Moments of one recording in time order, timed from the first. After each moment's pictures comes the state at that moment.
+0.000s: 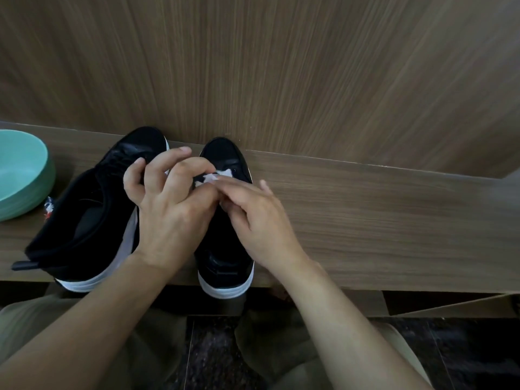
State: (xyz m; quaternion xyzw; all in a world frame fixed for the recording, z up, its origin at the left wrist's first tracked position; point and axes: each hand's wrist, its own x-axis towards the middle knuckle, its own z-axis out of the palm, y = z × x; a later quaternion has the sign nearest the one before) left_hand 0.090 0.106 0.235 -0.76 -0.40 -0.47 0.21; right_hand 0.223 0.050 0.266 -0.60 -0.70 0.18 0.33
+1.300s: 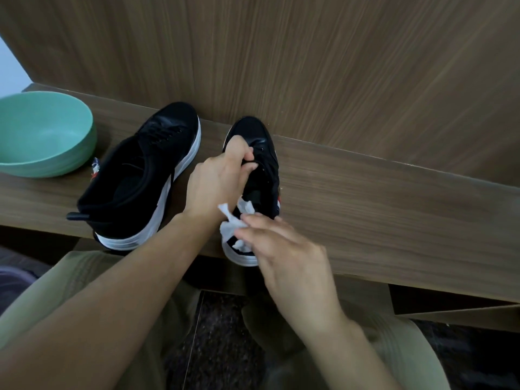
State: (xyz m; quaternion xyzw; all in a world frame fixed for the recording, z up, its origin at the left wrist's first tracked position) left_hand 0.096 0.115 0.226 -0.79 -0.46 -0.38 -0.14; right_hand 0.197 -0.027 0.248 -0.57 -0.74 -0.02 0.35
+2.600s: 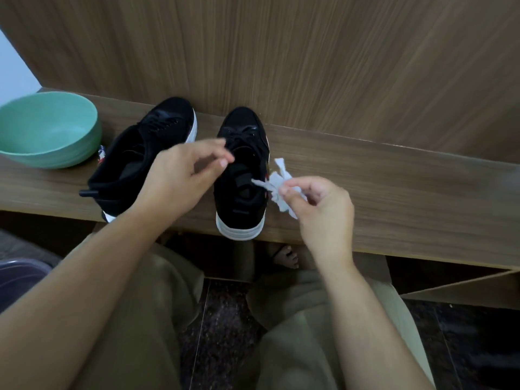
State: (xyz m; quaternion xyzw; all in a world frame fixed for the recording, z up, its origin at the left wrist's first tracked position) left_hand 0.048 0.065 0.271 -0.76 -0.48 -0.33 -0.29; right_hand 0.234 -0.022 0.257 -0.71 -0.45 0.22 0.50
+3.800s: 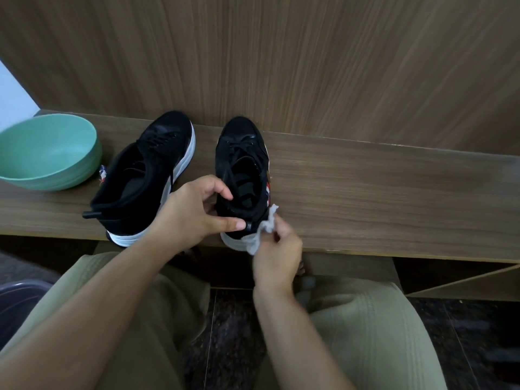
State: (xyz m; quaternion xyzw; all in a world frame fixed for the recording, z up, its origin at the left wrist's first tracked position) left_hand 0.050 0.055 0.257 -0.68 -0.47 -0.25 -0.50; right_hand 0.158 -0.016 0.212 -0.73 -0.22 0.31 0.57
